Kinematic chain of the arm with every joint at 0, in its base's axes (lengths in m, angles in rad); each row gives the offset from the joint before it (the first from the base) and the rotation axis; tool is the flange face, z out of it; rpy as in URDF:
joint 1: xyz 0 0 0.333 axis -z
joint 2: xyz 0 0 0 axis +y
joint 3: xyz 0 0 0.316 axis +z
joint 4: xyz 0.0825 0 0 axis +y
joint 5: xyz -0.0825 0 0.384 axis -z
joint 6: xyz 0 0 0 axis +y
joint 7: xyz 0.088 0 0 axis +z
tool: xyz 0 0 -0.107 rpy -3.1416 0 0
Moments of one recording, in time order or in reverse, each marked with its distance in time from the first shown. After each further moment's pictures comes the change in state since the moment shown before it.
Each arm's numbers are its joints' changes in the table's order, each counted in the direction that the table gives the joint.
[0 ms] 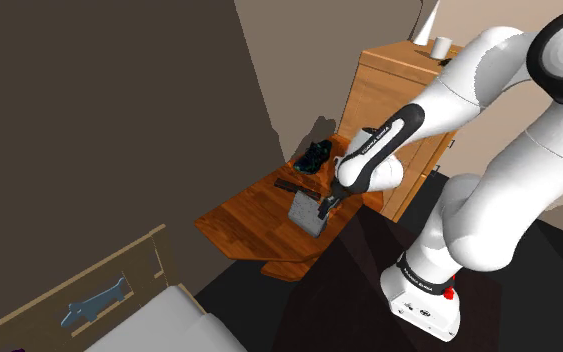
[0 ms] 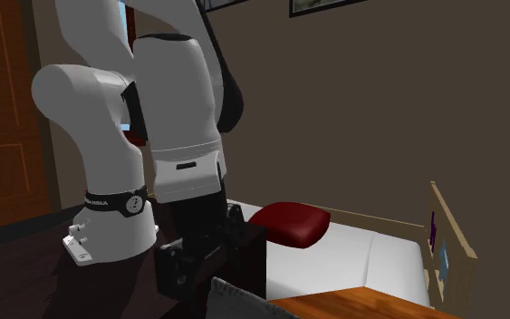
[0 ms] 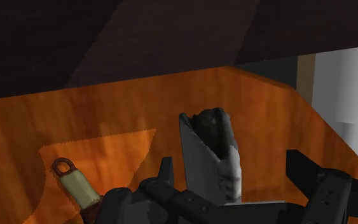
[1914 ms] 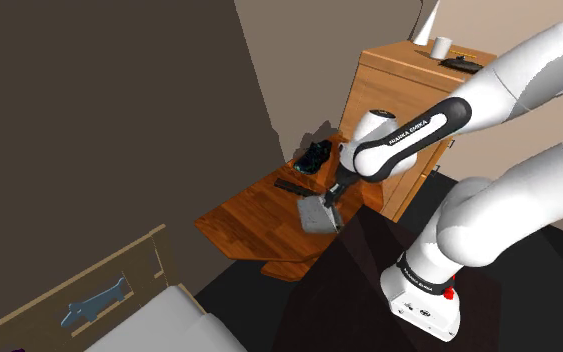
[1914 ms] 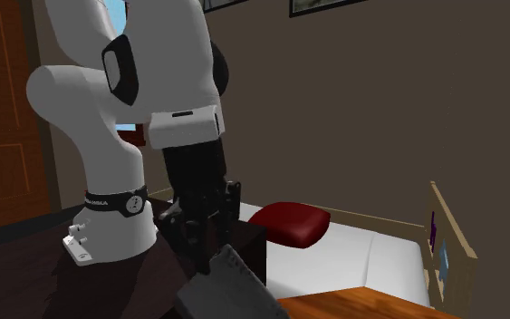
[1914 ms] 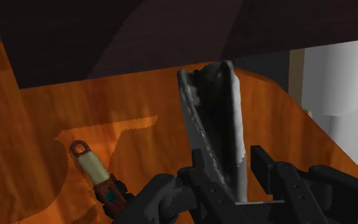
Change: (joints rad) arm 0.229 -0.251 0.143 0.011 0.289 0.237 -0.217
